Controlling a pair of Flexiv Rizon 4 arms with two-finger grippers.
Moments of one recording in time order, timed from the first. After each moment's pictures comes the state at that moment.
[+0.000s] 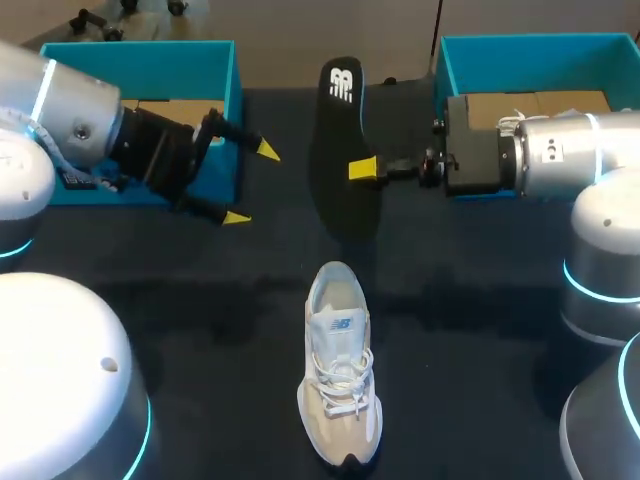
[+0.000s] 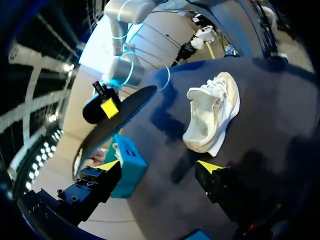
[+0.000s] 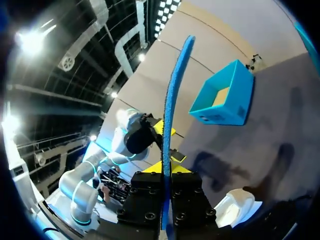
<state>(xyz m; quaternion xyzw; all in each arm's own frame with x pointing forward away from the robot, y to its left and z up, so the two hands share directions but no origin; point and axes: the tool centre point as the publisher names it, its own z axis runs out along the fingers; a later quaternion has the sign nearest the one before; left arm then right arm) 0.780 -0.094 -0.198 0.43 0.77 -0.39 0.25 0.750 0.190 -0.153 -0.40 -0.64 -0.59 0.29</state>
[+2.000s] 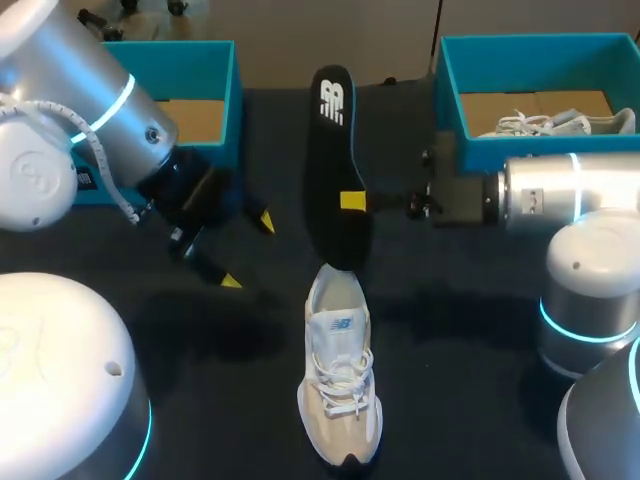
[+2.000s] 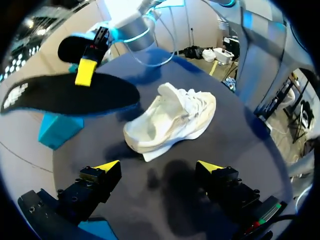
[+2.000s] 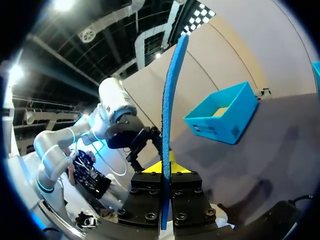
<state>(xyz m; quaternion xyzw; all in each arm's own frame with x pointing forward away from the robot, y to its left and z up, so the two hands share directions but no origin) 0.713 -0.072 -0.274 0.23 0.94 -0.27 0.01 0.750 0.197 -0.206 -0.32 -0.69 -0.63 0.16</state>
